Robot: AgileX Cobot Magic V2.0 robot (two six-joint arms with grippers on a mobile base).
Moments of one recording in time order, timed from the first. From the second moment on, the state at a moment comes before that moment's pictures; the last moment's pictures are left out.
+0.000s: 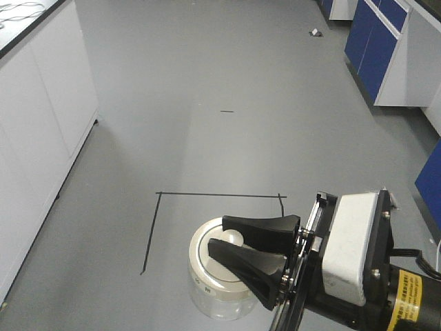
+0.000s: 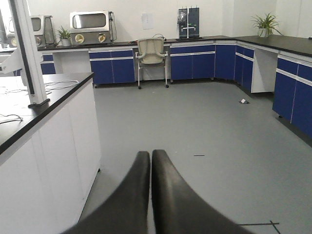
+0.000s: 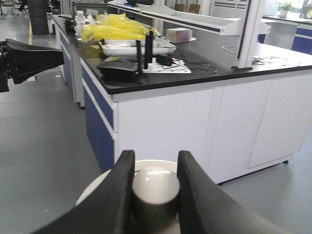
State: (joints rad) left arm -0.01 0.04 -0.20 0.09 0.22 -0.02; right arm 0.73 1.04 -0.43 -0.71 -0.57 0.55
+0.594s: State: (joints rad) left arm -0.01 0.04 -0.20 0.09 0.22 -0.02; right arm 0.73 1.04 -0.43 -0.71 -0.57 0.55
